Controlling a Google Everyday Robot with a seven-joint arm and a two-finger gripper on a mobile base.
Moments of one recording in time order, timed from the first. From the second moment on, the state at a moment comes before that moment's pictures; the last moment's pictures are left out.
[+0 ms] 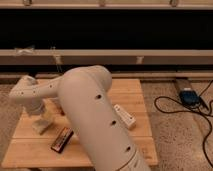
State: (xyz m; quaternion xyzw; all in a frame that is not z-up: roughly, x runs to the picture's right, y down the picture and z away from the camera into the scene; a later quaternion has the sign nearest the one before) arm -0.368 0.171 0.830 -0.24 -0.24 -0.58 0.74
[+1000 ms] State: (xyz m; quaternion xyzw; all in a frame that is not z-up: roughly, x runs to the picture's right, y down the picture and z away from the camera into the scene) arm -0.356 0.176 0.847 -0.25 -0.25 -0.57 0.74
